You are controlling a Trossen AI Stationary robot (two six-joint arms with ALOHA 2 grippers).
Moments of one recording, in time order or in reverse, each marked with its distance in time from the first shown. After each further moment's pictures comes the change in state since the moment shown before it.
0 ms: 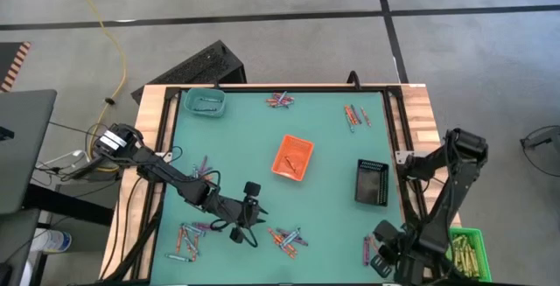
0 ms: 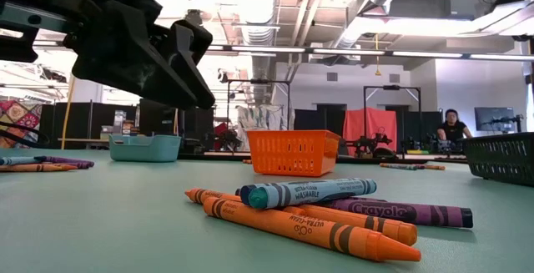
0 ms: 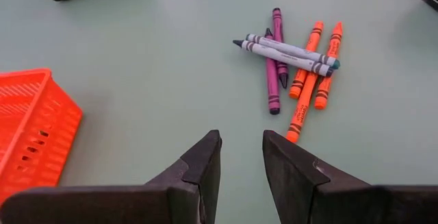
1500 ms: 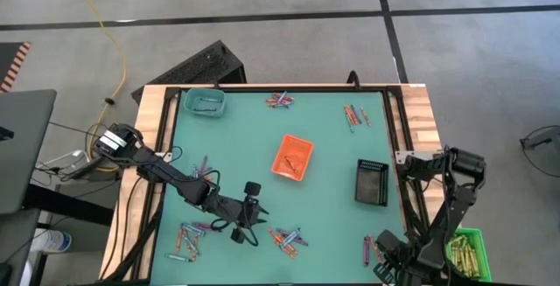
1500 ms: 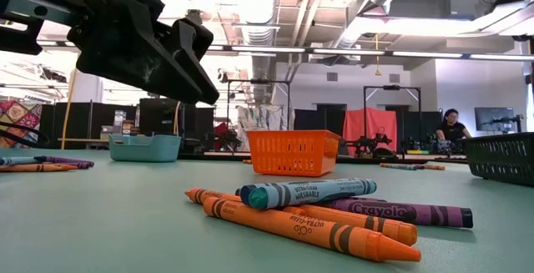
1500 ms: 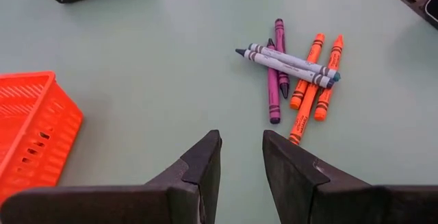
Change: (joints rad) left arm 0.001 0.000 0.000 0.024 -0.002 -0.025; right arm 0.077 0.182 0.004 0.008 -0.101 0.027
